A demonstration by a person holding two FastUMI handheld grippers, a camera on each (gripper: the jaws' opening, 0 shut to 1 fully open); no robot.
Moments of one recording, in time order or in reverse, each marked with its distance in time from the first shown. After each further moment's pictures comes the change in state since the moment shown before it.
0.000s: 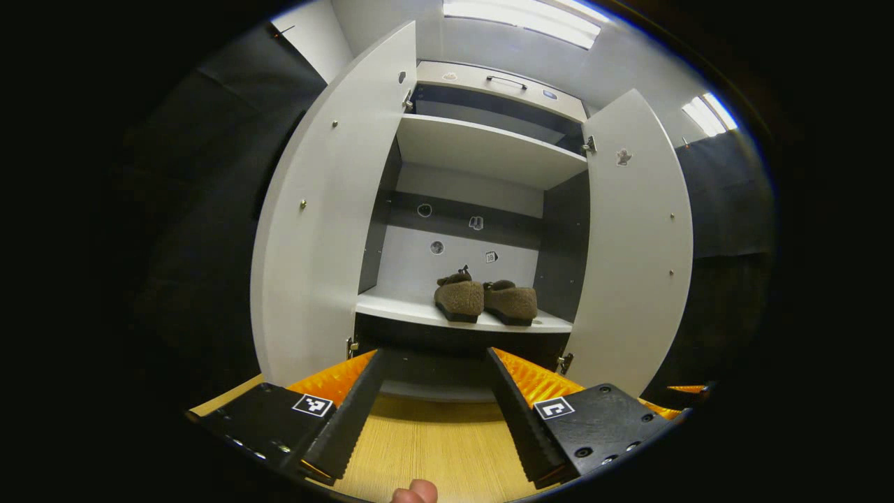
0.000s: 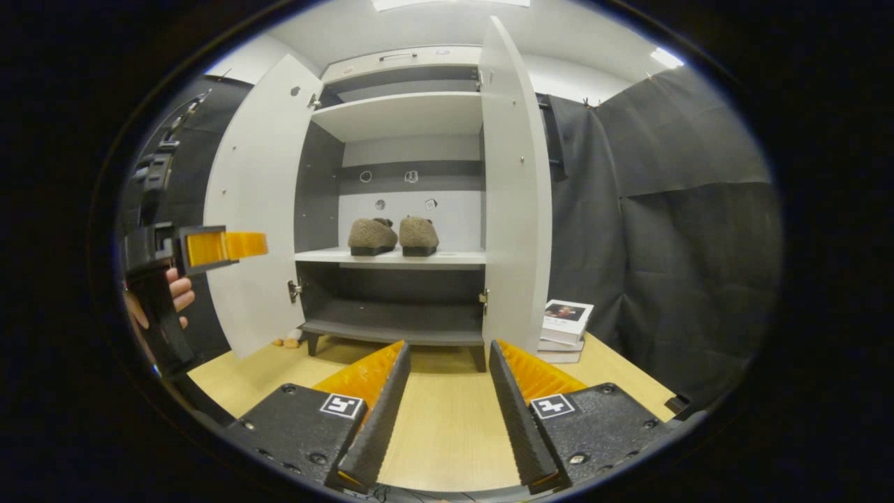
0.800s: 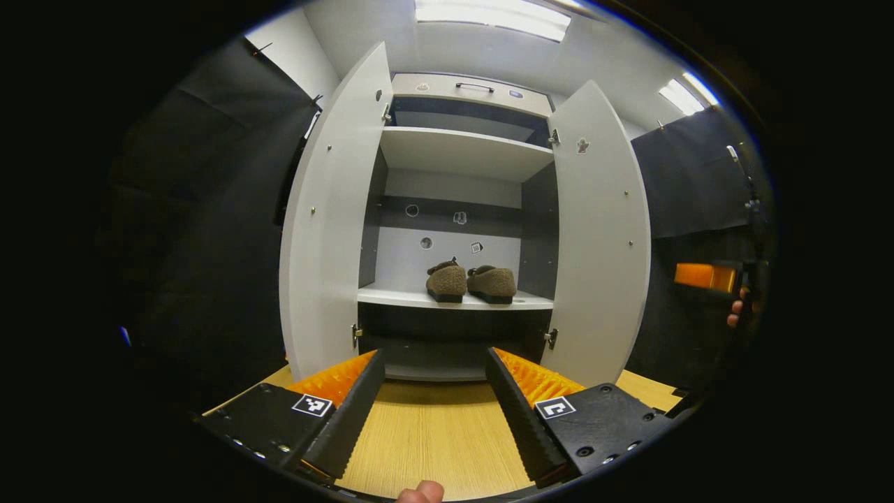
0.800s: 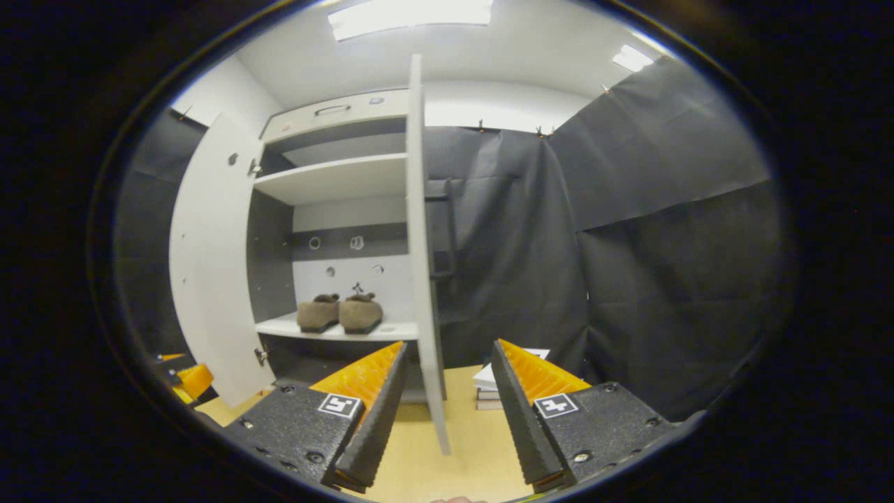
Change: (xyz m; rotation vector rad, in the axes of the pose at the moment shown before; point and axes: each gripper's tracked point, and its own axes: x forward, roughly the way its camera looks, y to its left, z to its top) left arm -0.057 -0.024 -0.012 0.078 -0.005 -0.024; right arm -0.013 -0.130 0.160 0.122 -0.231 -0.144
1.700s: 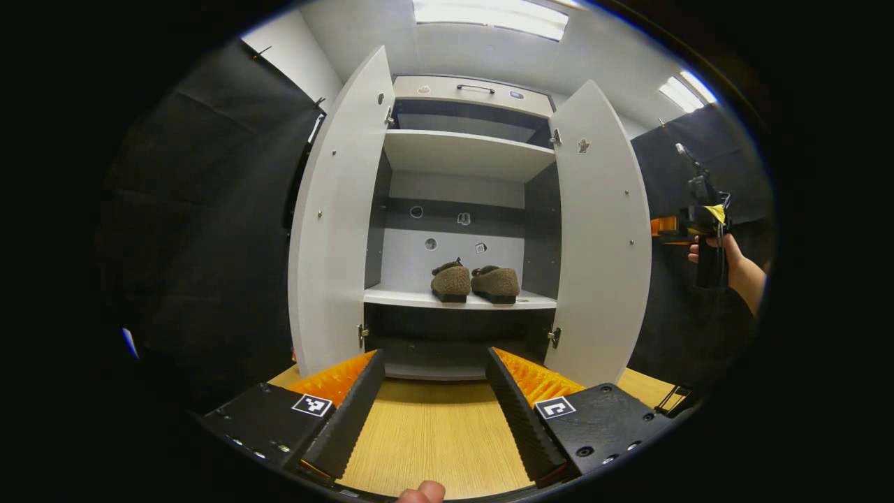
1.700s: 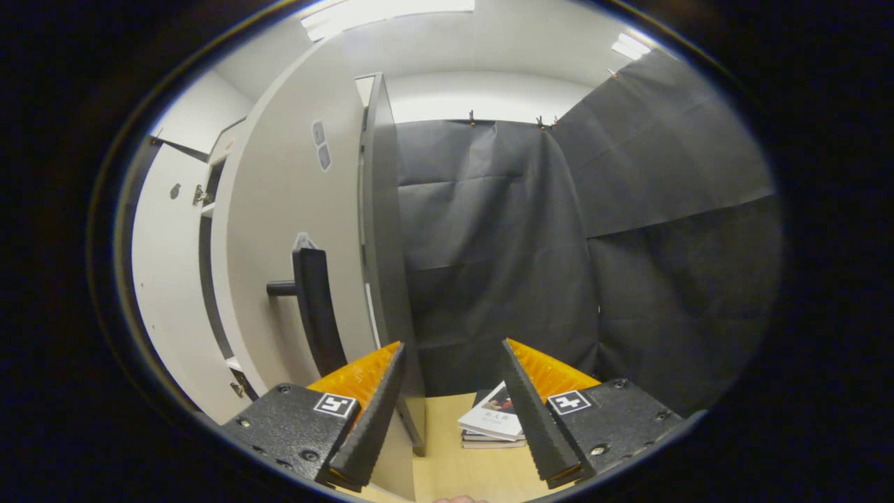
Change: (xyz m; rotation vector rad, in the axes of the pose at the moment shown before) left arm -0.007 0.001 0.000 0.011 0.001 0.027; right arm 0.142 -0.036 0.055 -0.029 0.072 0.048
